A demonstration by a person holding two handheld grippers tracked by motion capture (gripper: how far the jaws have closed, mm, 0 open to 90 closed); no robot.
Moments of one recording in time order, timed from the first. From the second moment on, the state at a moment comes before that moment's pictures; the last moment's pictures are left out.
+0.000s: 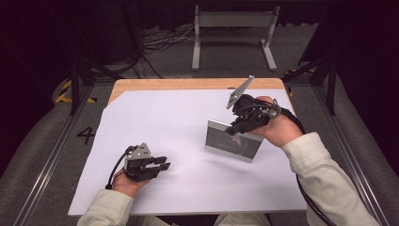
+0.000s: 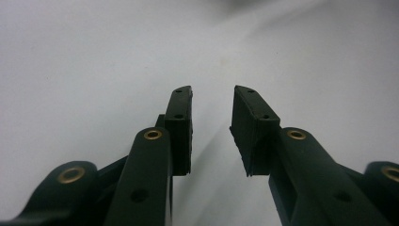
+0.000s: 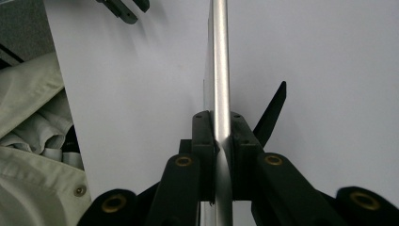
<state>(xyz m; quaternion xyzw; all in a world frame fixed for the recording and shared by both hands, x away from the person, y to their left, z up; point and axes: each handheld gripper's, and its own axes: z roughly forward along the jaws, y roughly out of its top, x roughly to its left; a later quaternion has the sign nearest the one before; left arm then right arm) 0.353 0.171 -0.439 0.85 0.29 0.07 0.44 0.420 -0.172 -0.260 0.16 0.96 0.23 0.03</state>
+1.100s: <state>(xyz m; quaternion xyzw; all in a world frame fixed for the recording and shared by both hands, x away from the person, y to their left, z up) 0.355 0.168 -0.440 0.85 0.28 0.06 0.44 0.446 -0.161 -0.292 0.02 0.98 0.20 0.00</state>
